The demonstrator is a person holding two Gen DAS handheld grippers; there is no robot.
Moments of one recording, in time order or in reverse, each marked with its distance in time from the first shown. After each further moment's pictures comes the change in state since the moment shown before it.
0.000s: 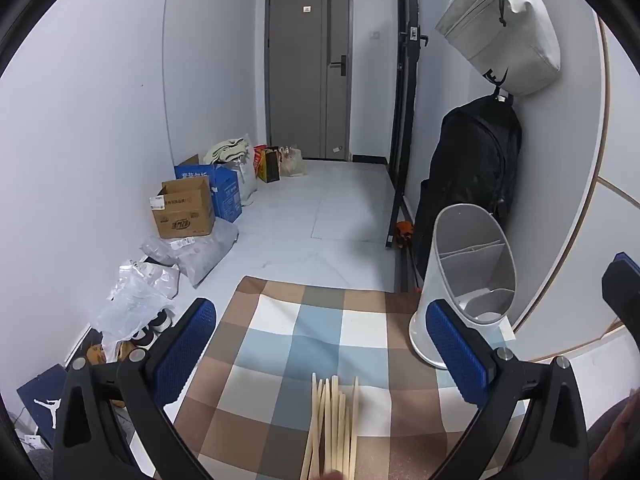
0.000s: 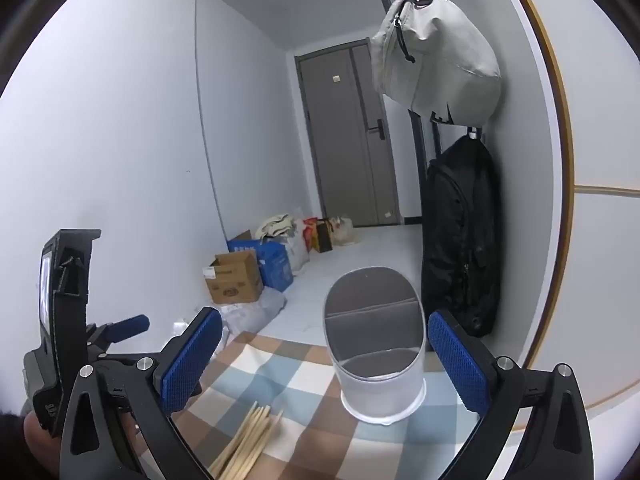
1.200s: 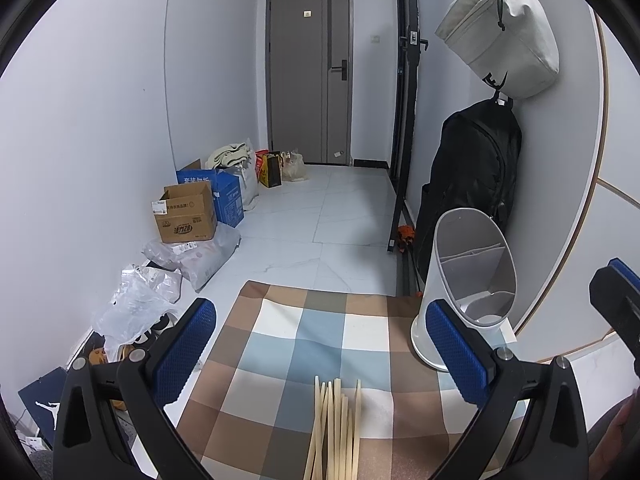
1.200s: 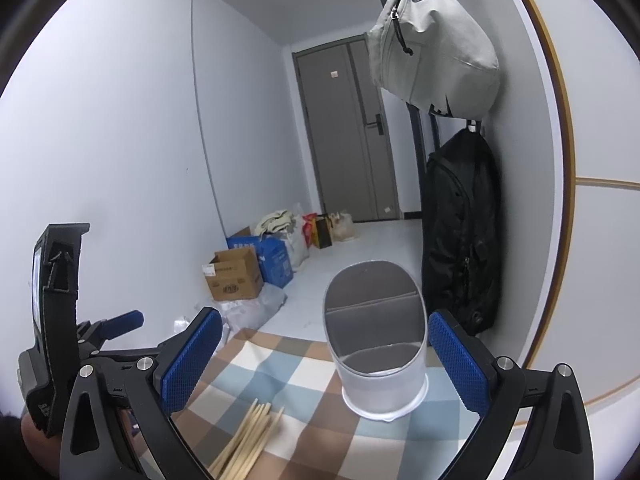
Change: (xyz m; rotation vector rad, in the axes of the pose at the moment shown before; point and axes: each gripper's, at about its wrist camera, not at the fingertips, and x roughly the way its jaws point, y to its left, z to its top) left arm 0.003 0.003 0.001 0.005 0.021 0.002; right arm 0.002 0.000 -0.001 0.011 0.020 0.000
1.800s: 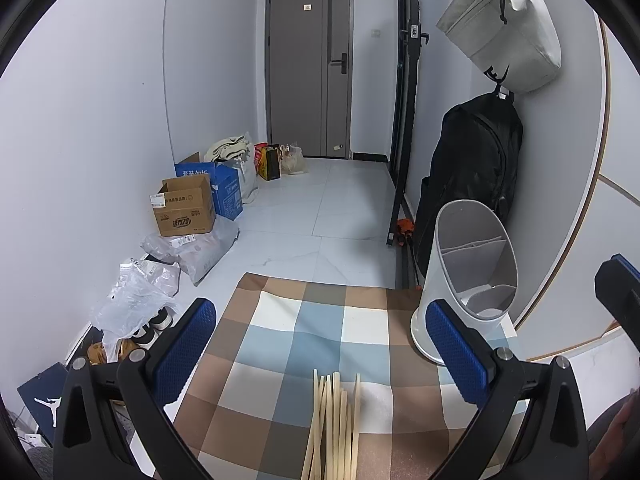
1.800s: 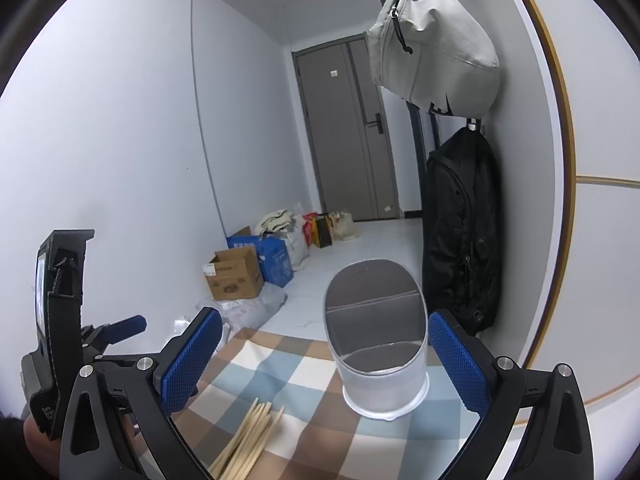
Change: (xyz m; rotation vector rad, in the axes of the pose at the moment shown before) left arm 0.003 0.000 -0.003 -0.003 0.024 -0.005; right arm 0.000 -0.002 0.001 0.006 0.007 0.005
